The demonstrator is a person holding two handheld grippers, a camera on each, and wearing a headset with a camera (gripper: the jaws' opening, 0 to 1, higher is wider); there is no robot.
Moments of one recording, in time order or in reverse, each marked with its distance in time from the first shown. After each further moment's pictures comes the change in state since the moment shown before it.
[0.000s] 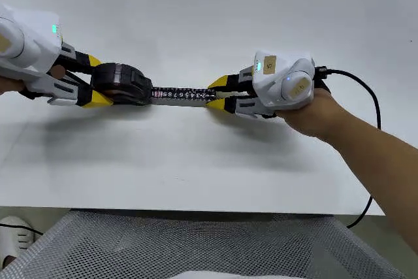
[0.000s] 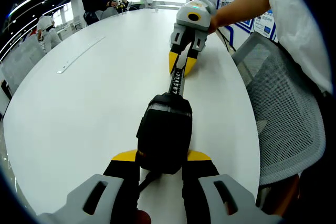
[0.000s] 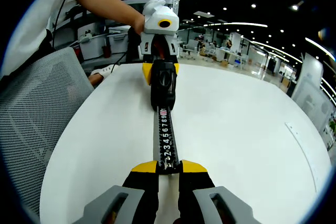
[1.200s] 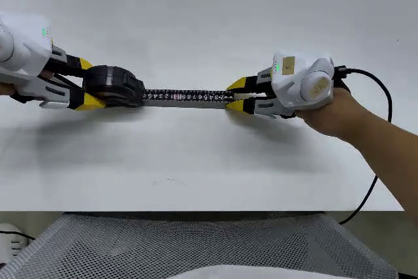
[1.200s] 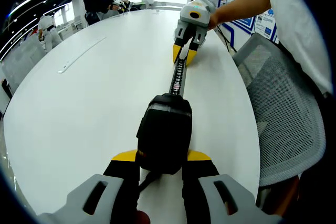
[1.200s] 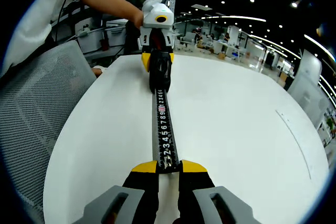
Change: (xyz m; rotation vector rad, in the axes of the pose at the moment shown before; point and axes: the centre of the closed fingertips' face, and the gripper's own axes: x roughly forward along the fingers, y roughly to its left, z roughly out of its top) left arm 0.000 0.000 0.000 -0.008 -0.006 0.004; right arm -0.039 -0.003 -0.029 0.009 0.070 -0.022
